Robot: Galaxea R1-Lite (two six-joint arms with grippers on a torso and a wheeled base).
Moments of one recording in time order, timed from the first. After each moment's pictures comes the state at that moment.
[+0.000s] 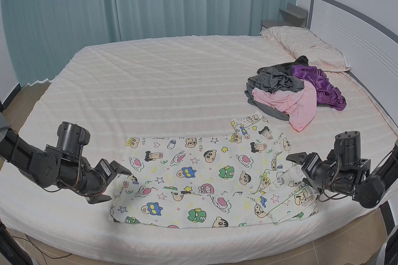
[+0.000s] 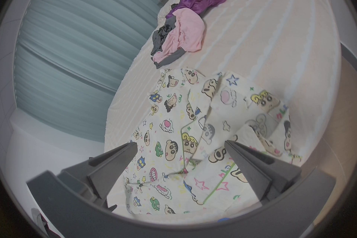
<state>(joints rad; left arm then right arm) -0.16 1.80 -0.67 -0.19 -0.23 -0.97 0.31 1.85 -0.40 -0.86 -0.02 1.00</state>
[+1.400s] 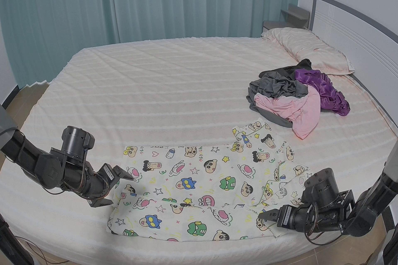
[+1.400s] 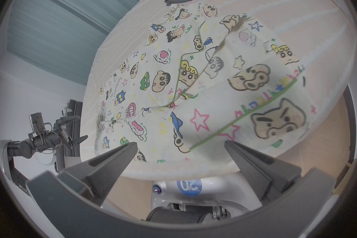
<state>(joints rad) -0.17 1.84 -0.67 -0.19 -0.22 -0.97 0.61 1.87 -0.30 -0.69 -0.01 0.88</state>
